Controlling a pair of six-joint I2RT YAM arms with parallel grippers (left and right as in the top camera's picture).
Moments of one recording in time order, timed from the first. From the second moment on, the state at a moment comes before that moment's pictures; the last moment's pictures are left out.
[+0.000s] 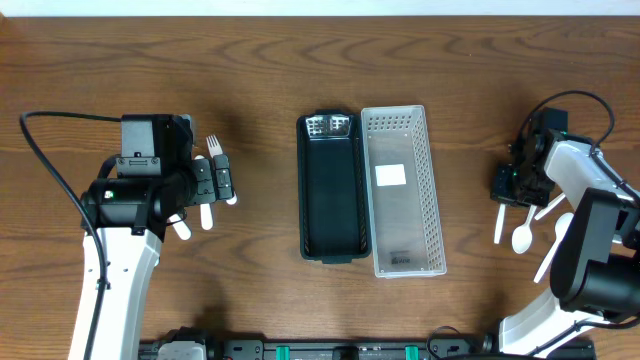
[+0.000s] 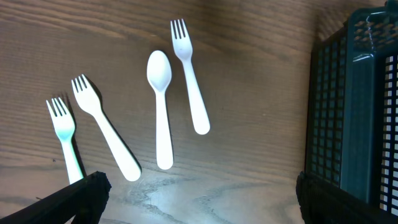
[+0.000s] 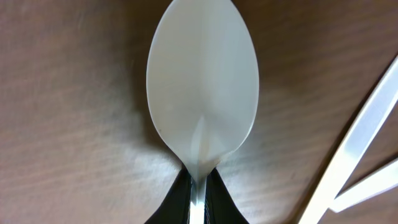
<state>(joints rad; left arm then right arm) -0.02 1.19 1.12 -1.00 0.04 -0.15 -0.23 1.84 1.09 -0.80 0.00 0.08</state>
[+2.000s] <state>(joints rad) -0.02 1.19 1.12 -0.99 0.04 -0.15 -0.15 1.47 1.31 -1.14 0.21 0.48</state>
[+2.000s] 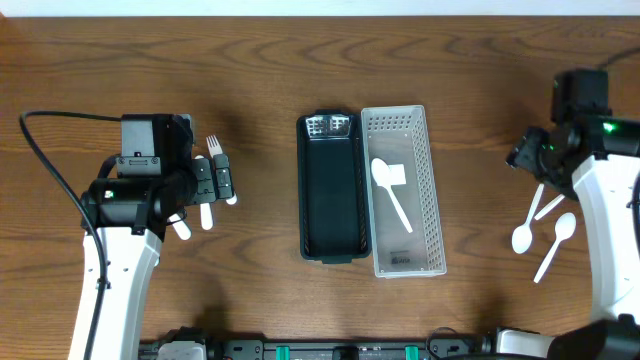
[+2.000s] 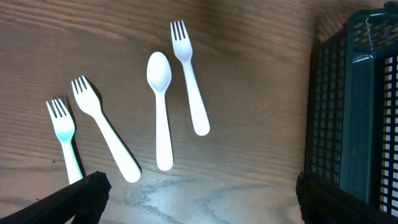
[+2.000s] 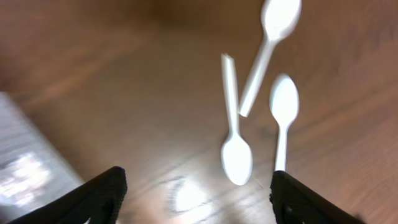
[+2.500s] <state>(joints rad) -0.02 1.19 1.12 -0.99 0.04 -0.15 -0.35 1.65 1.04 -0.91 0.11 0.36</state>
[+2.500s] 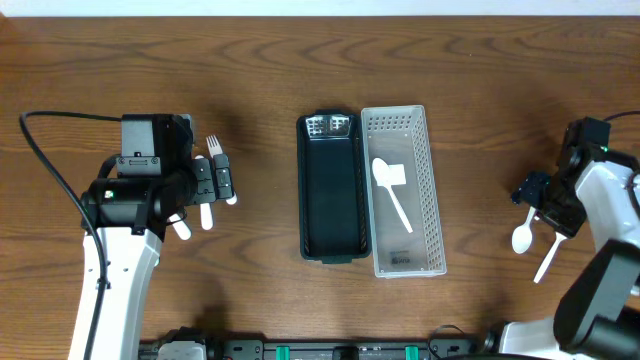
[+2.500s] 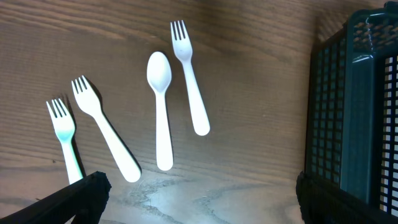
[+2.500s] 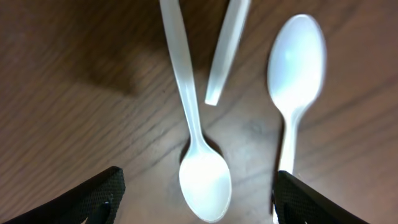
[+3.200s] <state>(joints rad) -0.02 1.19 1.12 -0.99 0.04 -0.15 -0.35 1.82 1.05 -0.83 0.05 0.31</state>
